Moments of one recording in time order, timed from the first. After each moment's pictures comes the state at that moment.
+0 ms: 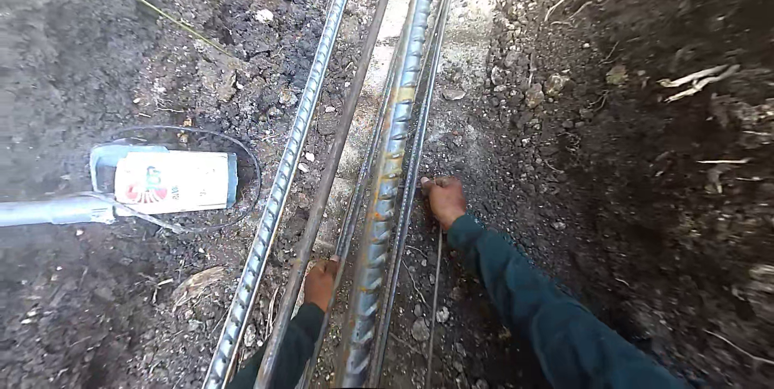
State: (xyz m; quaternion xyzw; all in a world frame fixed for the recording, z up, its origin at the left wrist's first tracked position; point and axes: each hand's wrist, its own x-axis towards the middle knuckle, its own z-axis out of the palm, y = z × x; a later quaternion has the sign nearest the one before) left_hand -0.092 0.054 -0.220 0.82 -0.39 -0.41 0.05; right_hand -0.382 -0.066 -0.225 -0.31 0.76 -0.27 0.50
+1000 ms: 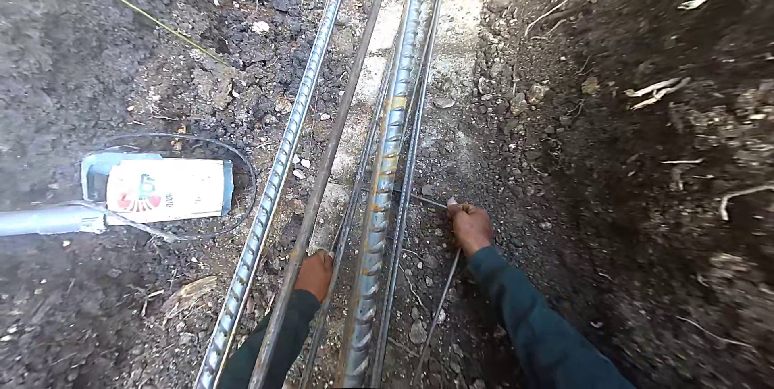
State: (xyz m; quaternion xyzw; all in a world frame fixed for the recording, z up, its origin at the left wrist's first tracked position) left_hand -0.114 0.007 -0.159 0.75 -0.53 -0.32 -0.24; right_hand -0.418 -0.017 -0.219 -0.26 0.82 -0.24 0.45
